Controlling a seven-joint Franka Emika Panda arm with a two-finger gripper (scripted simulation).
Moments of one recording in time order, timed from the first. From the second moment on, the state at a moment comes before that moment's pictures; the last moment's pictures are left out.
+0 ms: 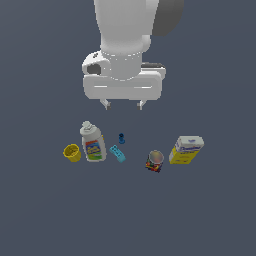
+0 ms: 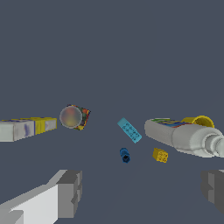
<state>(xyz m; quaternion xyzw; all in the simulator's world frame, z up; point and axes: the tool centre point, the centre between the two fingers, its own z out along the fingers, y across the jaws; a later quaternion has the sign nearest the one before) 0.006 -0.013 0.337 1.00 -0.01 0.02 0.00</state>
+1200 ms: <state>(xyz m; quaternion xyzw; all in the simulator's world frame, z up) 0.016 -0.042 0.316 1.00 0.01 0.01 0.01</state>
